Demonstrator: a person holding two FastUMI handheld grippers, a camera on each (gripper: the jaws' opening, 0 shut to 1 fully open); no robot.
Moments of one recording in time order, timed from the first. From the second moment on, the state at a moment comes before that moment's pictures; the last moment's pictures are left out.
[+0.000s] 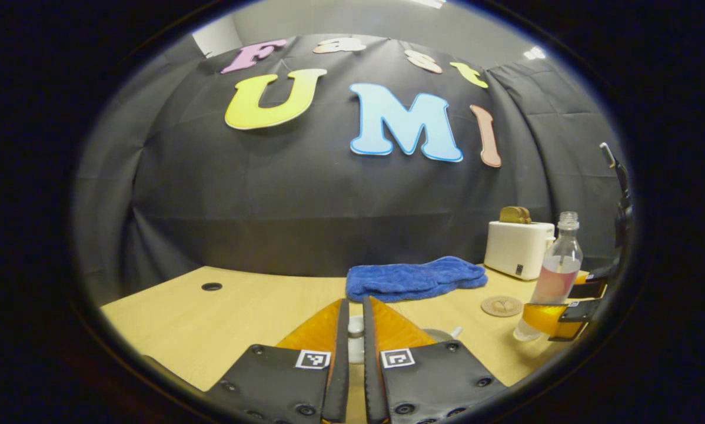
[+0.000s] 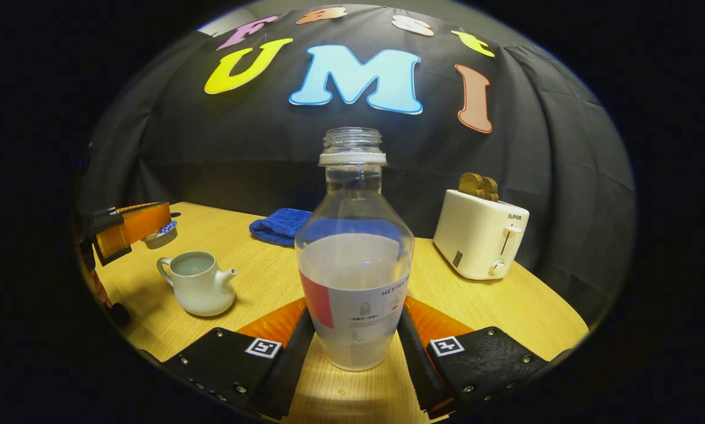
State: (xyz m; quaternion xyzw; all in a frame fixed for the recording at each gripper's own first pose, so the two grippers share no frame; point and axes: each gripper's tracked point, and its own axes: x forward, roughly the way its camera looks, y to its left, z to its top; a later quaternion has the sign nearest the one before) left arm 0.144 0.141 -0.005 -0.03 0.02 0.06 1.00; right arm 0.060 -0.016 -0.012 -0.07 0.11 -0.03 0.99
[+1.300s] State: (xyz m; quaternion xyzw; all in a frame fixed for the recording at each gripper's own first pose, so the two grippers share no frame) left arm 0.153 0.189 -0.024 -0.12 0.02 0.04 0.99; right arm 0.079 -0.008 0.006 -0.56 0.13 -0.06 0.82
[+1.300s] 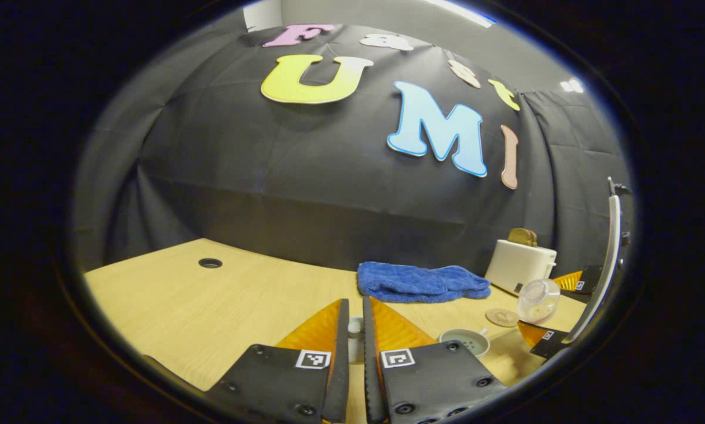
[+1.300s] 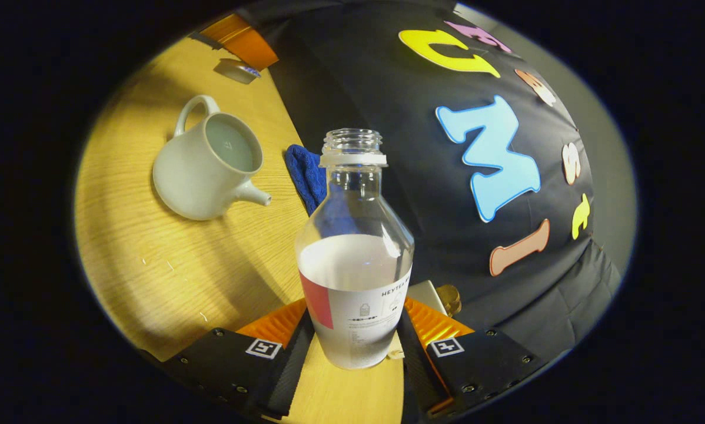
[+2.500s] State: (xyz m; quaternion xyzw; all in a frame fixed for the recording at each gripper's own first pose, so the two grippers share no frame) left arm 0.149 0.201 -0.022 -0.19 0.01 0.03 0.98; right arm 0.094 0.010 0.048 -0.76 0.09 -0.04 0.64
